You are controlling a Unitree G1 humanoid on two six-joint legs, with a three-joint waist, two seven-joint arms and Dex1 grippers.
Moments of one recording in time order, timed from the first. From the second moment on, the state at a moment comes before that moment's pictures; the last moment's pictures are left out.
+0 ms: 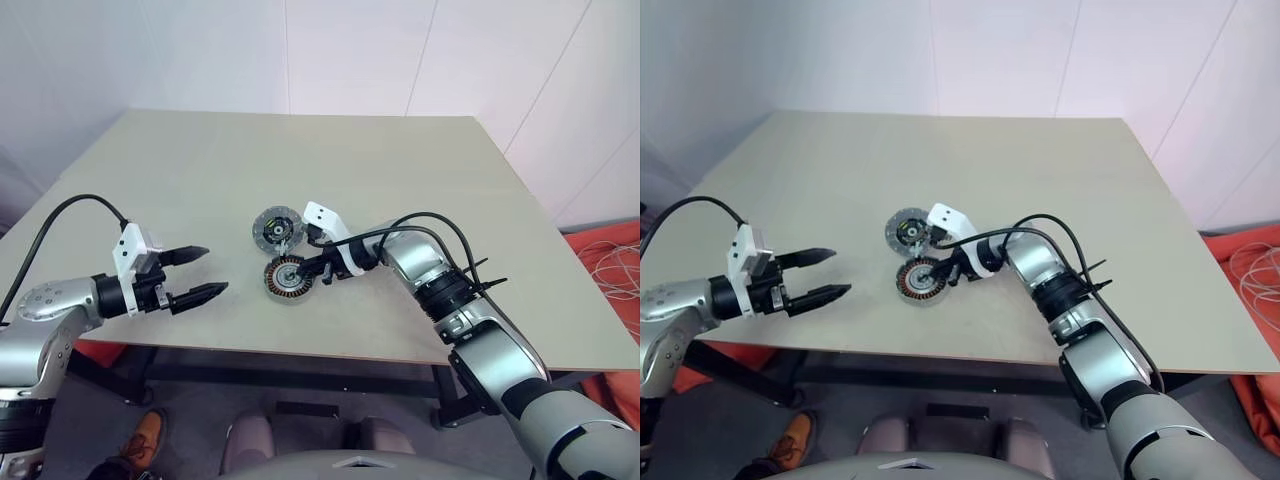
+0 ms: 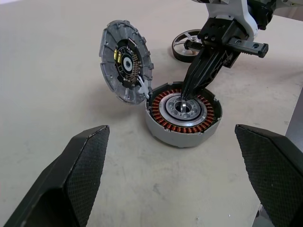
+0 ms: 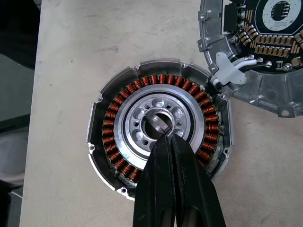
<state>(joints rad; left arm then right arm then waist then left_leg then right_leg) -0.03 0.77 0.24 -0.16 -0.54 0.42 -1.10 -0.81 -0.24 0.42 0.46 0.04 0.61 1.12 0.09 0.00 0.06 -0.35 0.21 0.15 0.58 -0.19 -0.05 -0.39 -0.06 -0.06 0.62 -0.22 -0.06</state>
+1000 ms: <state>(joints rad) 0.03 0.78 0.28 -0.19 -0.55 0.41 -1.09 -0.83 -0.18 0.42 0.54 0.06 0.55 1.13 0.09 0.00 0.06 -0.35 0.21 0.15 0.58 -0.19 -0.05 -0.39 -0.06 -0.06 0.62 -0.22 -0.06</state>
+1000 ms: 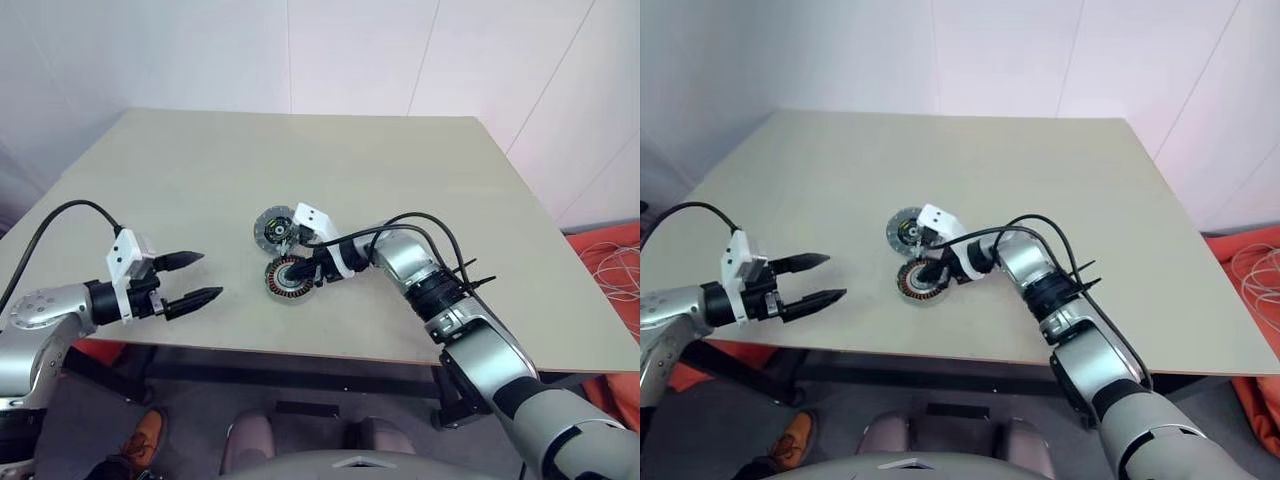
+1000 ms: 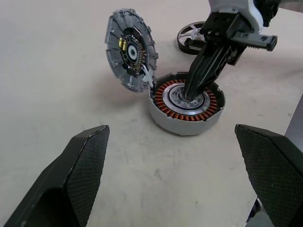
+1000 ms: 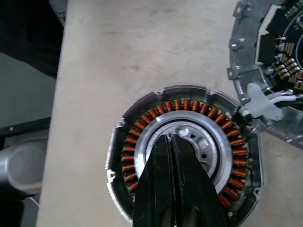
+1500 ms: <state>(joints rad) 0.01 0.79 0.28 -0.20 -0.56 0.43 -1.08 -0.86 -0.15 0.32 0.63 0.09 0.53 1.12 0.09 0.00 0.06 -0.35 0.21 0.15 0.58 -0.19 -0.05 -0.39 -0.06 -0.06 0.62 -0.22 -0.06</state>
